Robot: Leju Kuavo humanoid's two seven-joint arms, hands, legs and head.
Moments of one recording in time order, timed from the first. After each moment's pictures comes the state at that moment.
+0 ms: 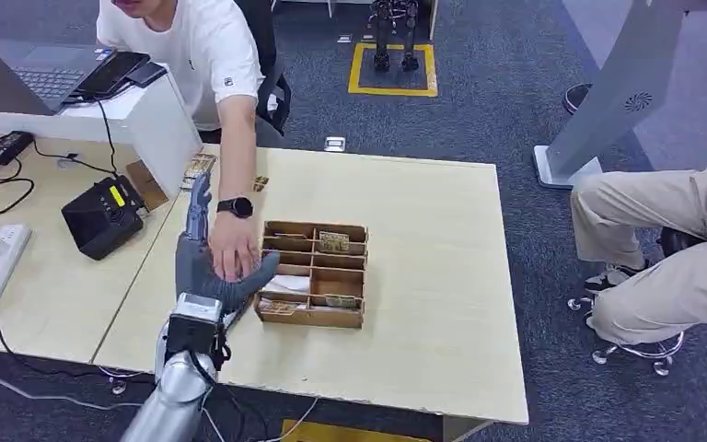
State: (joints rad) left arm -0.13 -0.03 -0.34 -1.62 -0.25 0.37 -0.56; right arm -0.06 0.33 -1.55 -0.62 1.24 -0.66 -0.37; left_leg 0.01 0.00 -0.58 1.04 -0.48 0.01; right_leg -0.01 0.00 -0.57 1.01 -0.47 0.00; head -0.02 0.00
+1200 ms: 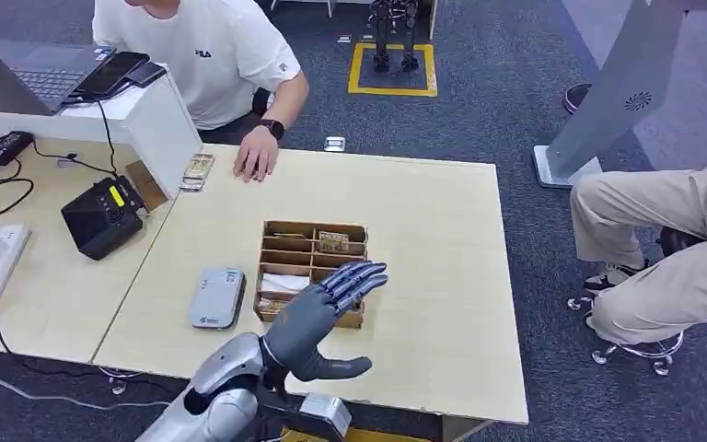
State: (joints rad) left arm -0.20 0.08 -0.69 -1.57 -0.73 0.12 -0.41; right arm -0.06 0.32 -1.54 -0.60 1.26 -0.66 -0.43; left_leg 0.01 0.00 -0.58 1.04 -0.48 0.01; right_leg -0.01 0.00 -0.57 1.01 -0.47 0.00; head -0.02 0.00
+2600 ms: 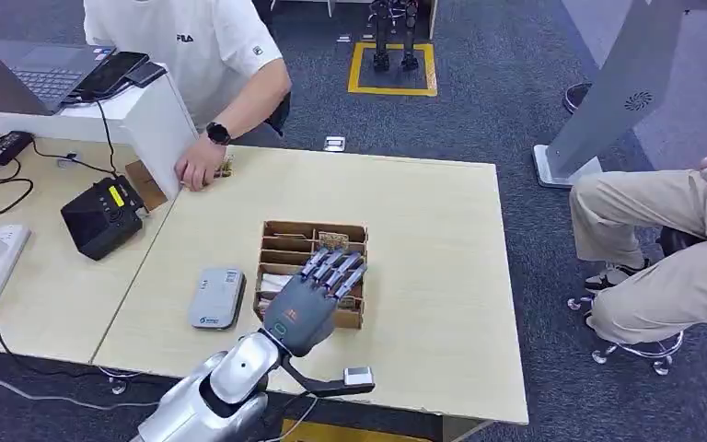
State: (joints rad) left arm -0.27 0.09 -0.75 -1.34 -1.35 0.27 0.06; right arm -0.06 0.32 -1.55 -0.61 1.32 -0.66 -0.36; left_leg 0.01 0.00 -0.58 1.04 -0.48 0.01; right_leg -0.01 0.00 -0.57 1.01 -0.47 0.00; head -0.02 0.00
